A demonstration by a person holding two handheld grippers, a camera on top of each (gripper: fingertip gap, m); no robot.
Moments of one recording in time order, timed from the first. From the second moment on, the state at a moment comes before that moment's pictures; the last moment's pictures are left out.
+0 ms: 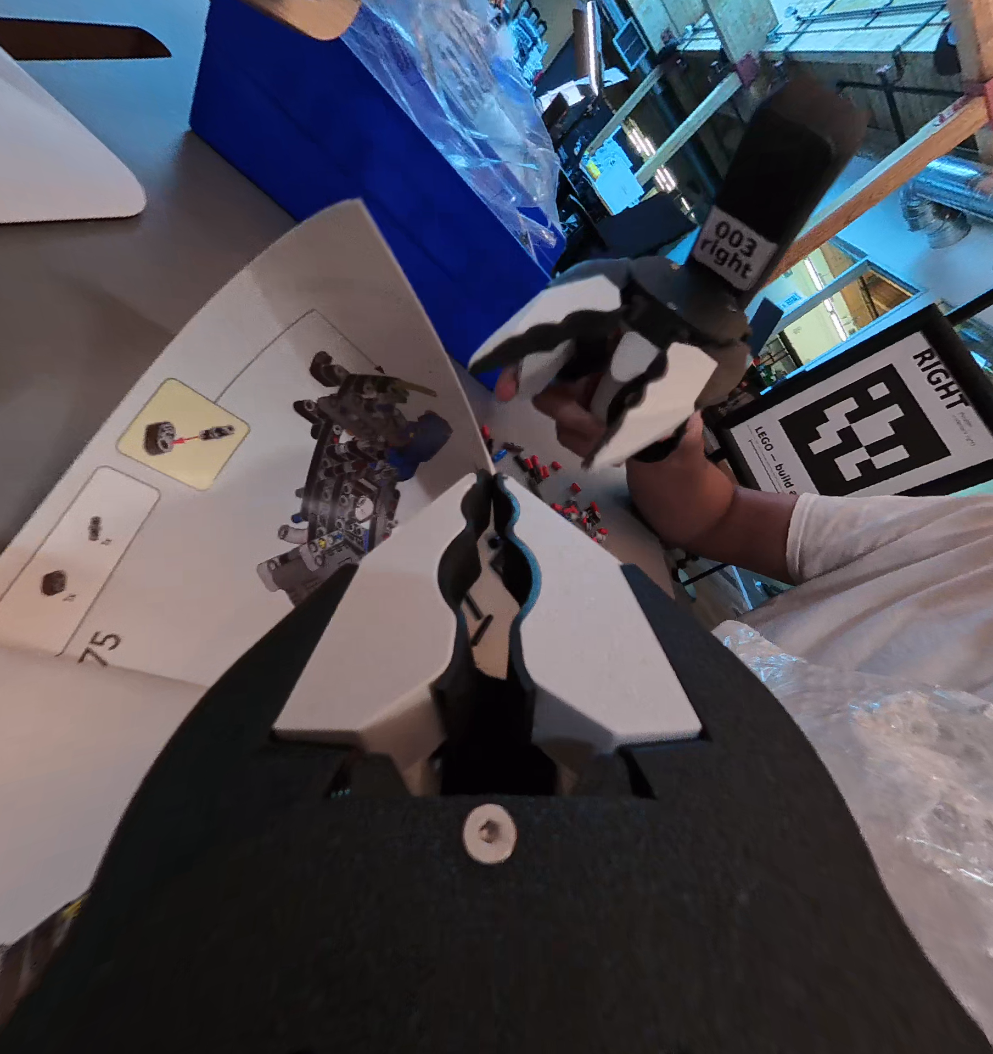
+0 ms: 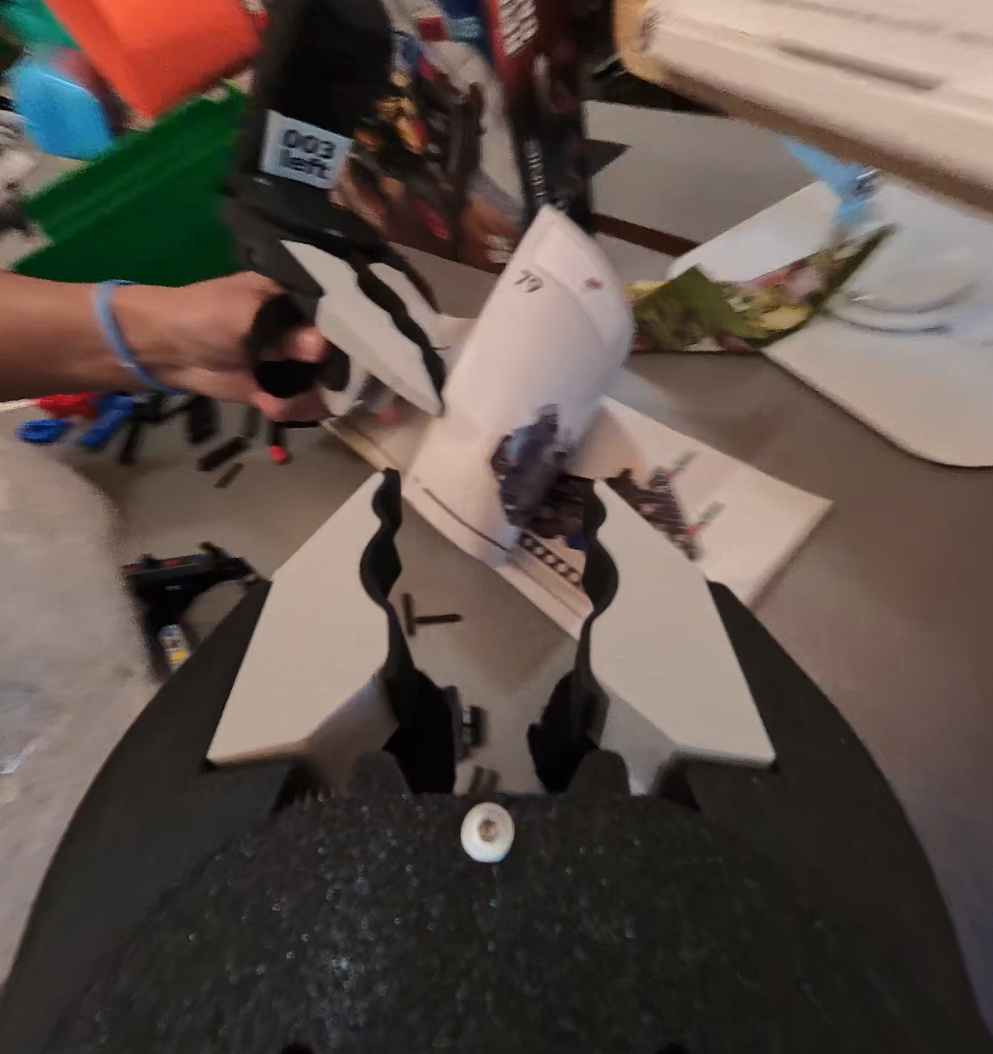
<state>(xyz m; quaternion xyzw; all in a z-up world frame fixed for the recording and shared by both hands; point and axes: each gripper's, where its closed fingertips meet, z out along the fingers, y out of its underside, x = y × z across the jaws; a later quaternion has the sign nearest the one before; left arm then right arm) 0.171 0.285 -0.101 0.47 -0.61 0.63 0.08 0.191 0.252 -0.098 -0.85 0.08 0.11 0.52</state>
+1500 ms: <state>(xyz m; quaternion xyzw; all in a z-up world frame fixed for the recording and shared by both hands) 0.170 0.288 -0.106 0.47 -0.59 0.65 0.10 0.209 0.256 -0.129 -0.84 0.13 0.20 0.49</state>
